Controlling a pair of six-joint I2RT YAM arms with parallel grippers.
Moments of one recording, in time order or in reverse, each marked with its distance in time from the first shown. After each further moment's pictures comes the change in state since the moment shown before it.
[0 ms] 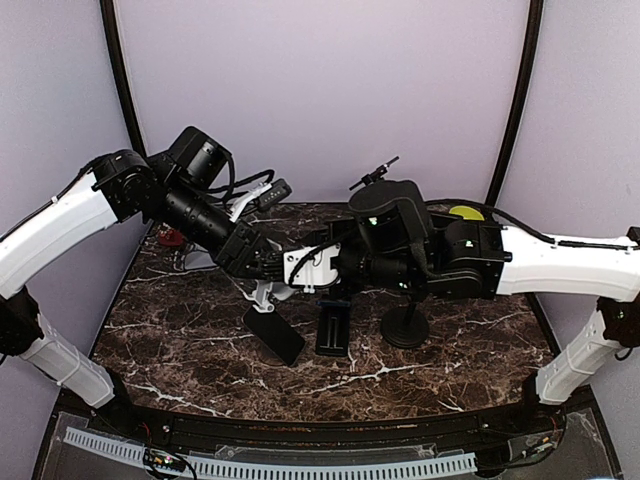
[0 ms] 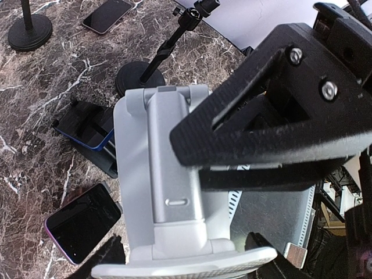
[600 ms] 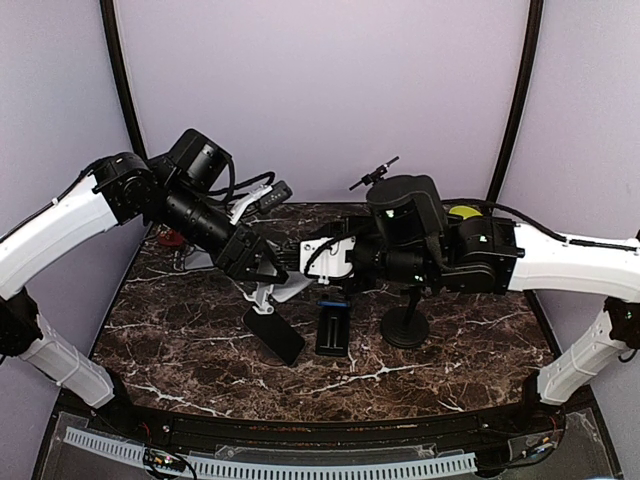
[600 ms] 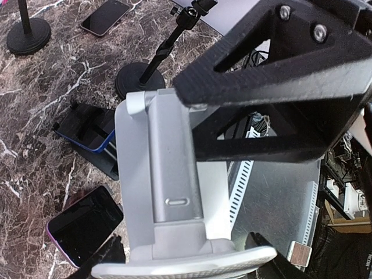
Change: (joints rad) left arm -0.001 -0.005 -0.019 0.017 -0.002 0.017; right arm -0.033 -0.058 -0.045 -0.016 -0.043 0.051
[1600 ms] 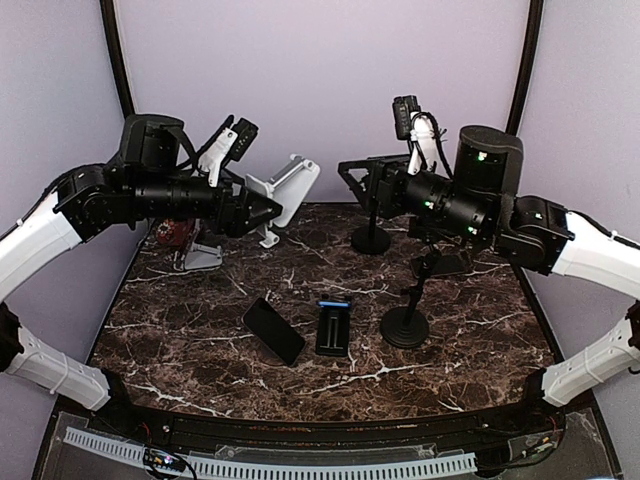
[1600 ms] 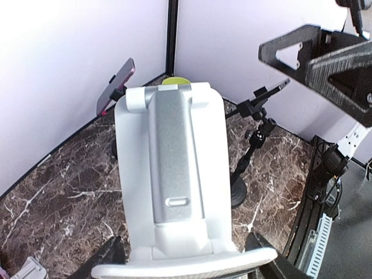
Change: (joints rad) left arm -0.011 -0.168 -0.118 0.406 -0.395 0.061; right arm -0.151 -0.192 -0.047 0.241 -0.005 1.167
